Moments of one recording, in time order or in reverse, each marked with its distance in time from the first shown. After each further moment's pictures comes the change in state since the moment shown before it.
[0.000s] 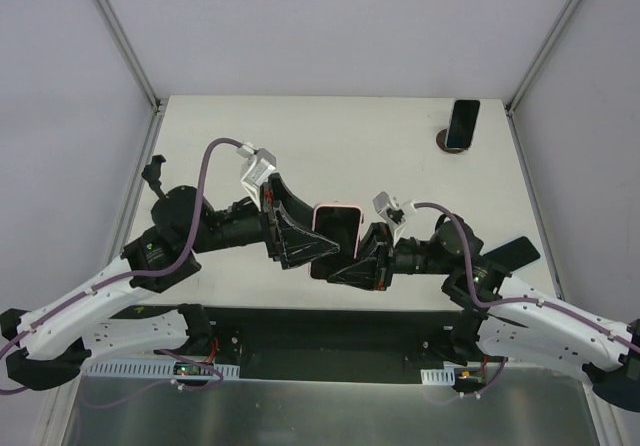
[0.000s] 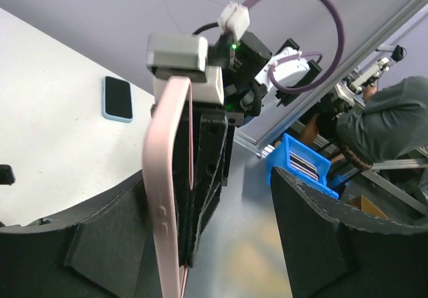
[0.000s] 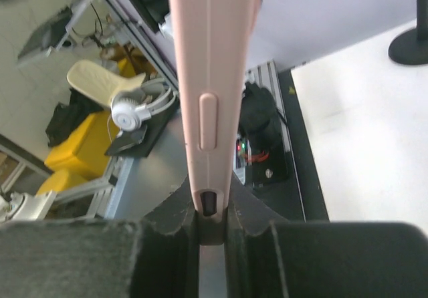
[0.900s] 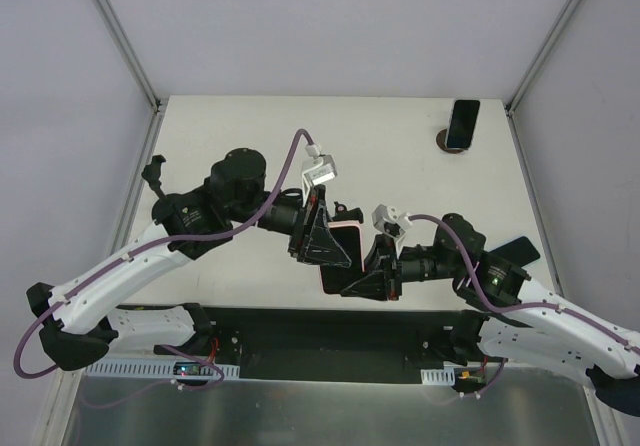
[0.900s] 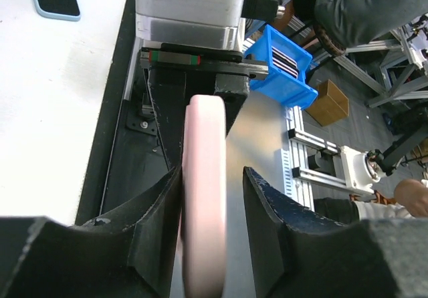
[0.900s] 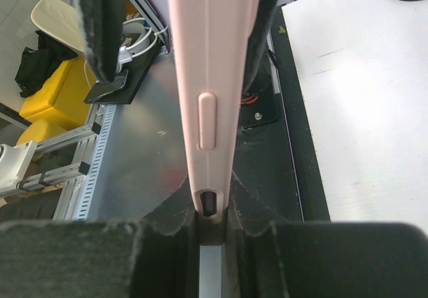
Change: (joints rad) left arm 0.096 0.266 0.251 -0.343 0.429 0.106; right arm 0.002 -0.069 0.100 -0.443 -0.063 -0.204
